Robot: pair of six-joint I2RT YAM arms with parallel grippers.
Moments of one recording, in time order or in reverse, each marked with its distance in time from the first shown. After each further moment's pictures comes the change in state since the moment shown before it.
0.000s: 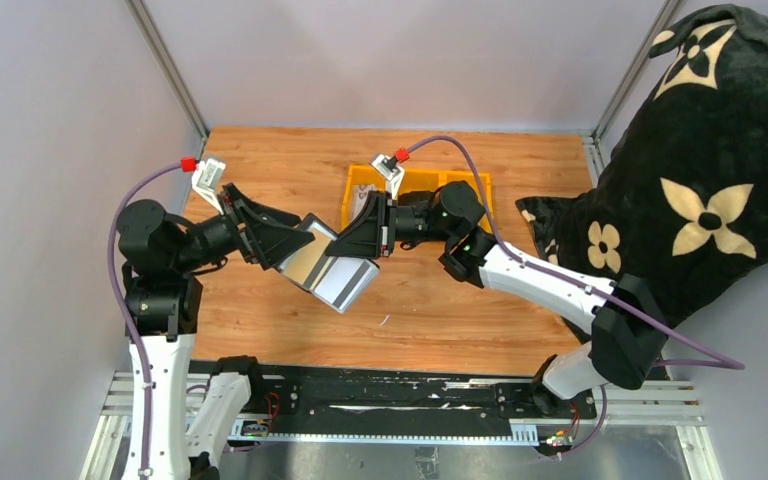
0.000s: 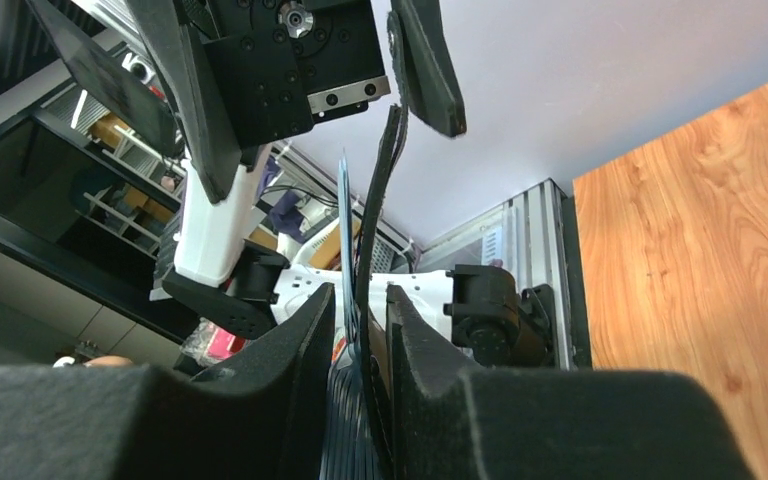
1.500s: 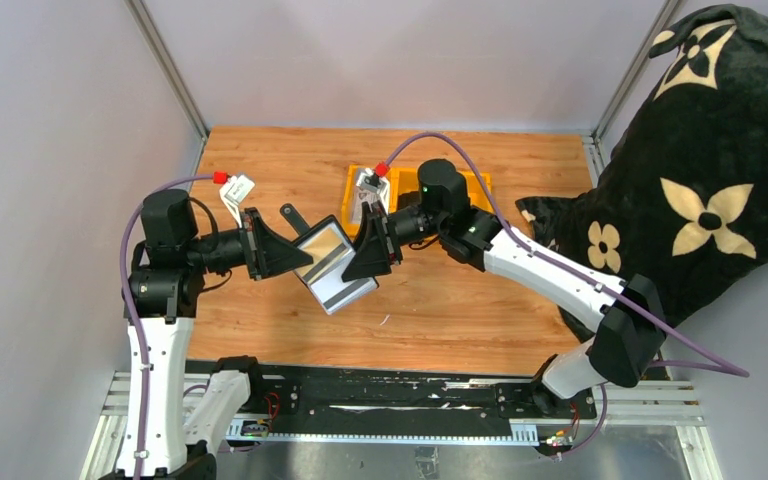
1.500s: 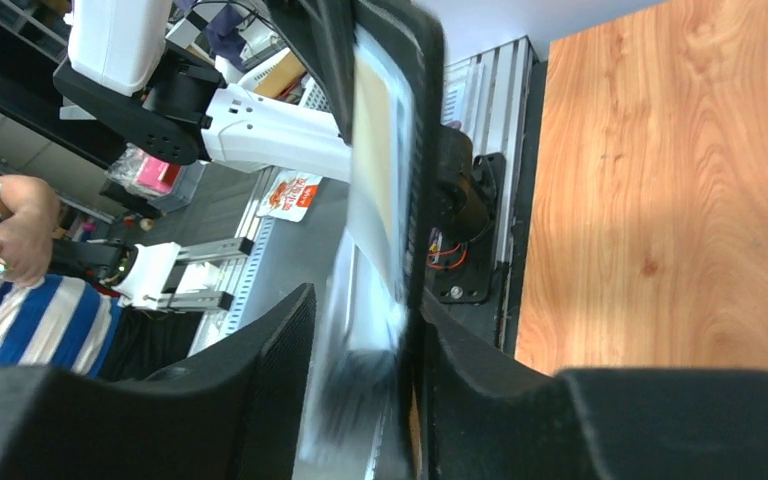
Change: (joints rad) left arm -0.005 0.094 0.062 -0.541 0.117 0.415; right arm -0.031 0.016 0.182 -0.621 -0.291 -0.545
